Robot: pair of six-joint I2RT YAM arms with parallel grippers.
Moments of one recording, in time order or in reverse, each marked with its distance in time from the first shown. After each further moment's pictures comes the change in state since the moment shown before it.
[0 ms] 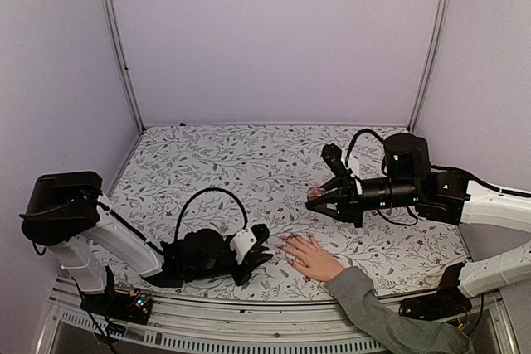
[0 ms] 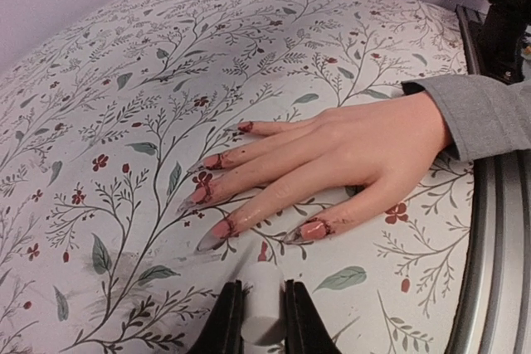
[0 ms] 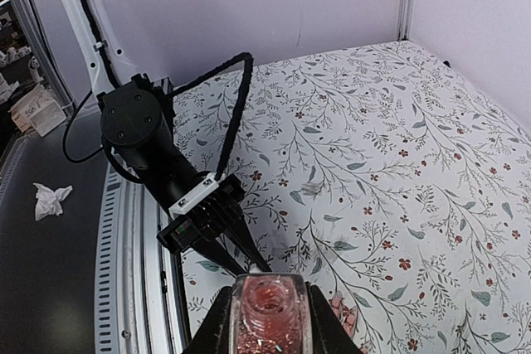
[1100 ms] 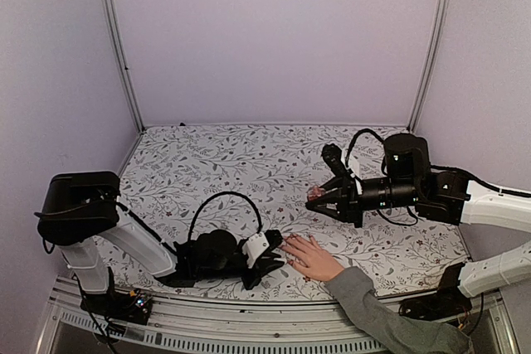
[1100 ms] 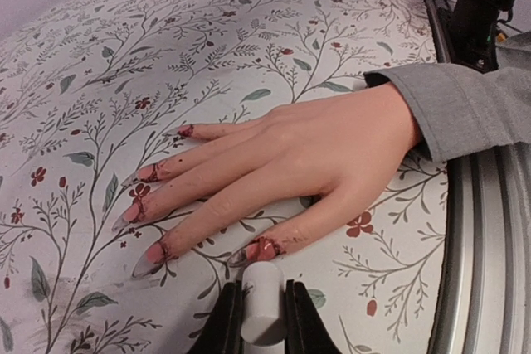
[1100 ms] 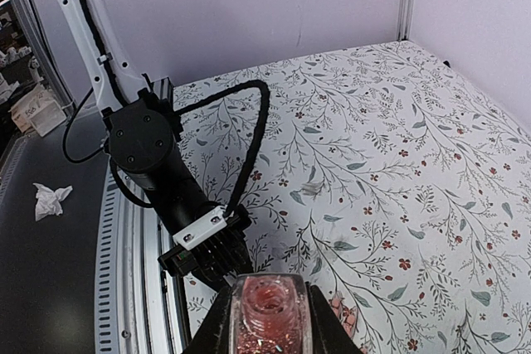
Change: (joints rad) left arm -0.008 0.104 0.075 0.015 0.117 -0.008; right arm 0.000 0.000 0.000 0.000 0.000 0.000
